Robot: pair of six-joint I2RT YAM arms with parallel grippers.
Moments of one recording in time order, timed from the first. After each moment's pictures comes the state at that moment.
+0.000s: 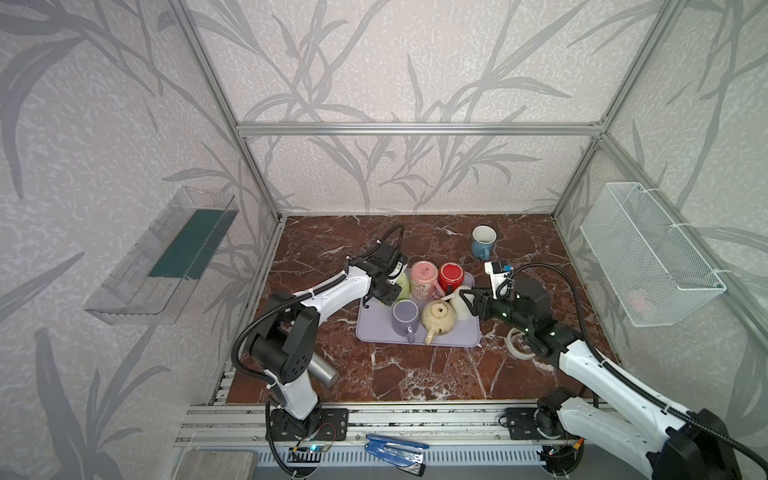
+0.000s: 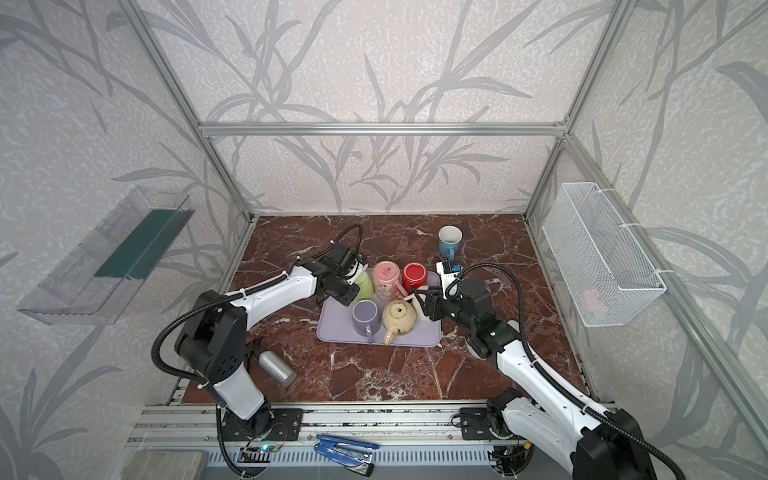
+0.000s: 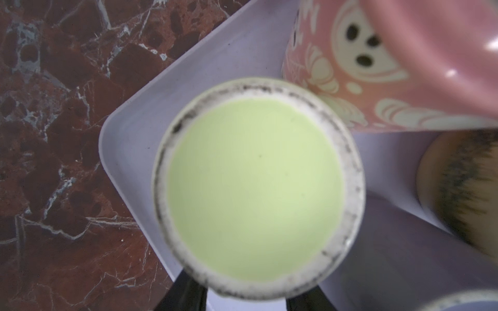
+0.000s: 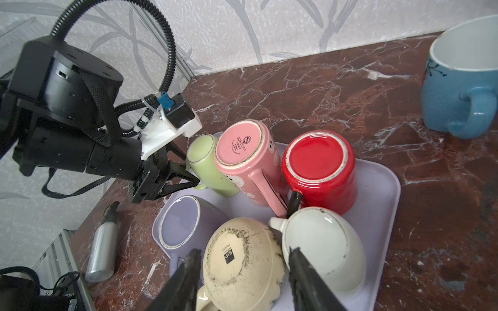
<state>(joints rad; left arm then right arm) -0.53 1.74 1.21 -0.65 -0.05 0.12 0.47 0.97 0.55 0.02 -0.26 0.40</state>
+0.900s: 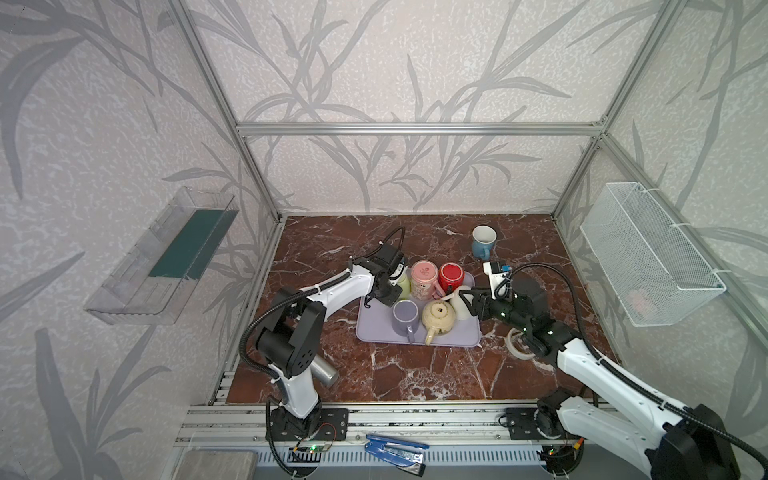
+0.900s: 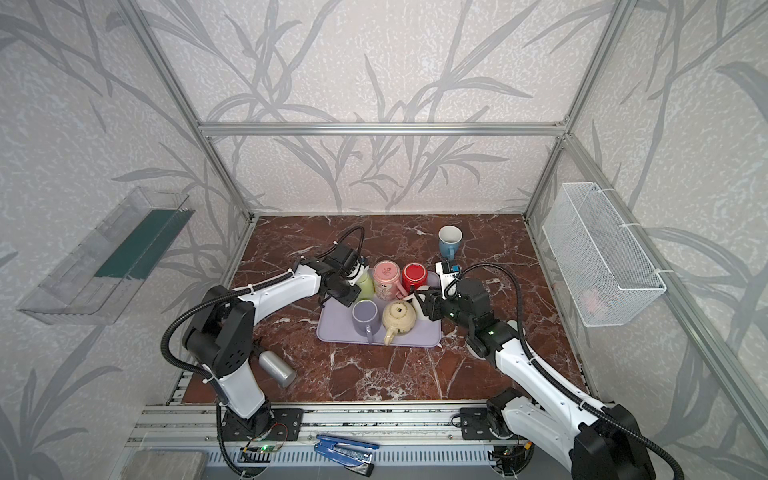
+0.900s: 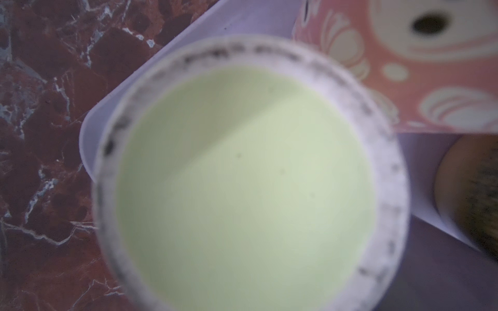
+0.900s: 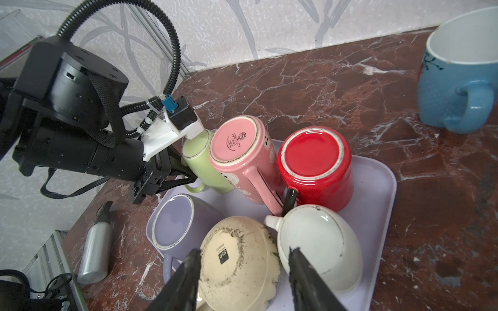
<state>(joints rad) -0.53 1.78 1.22 -0.65 -0.06 0.11 0.47 0.98 0.55 0.02 -0.24 0.39</state>
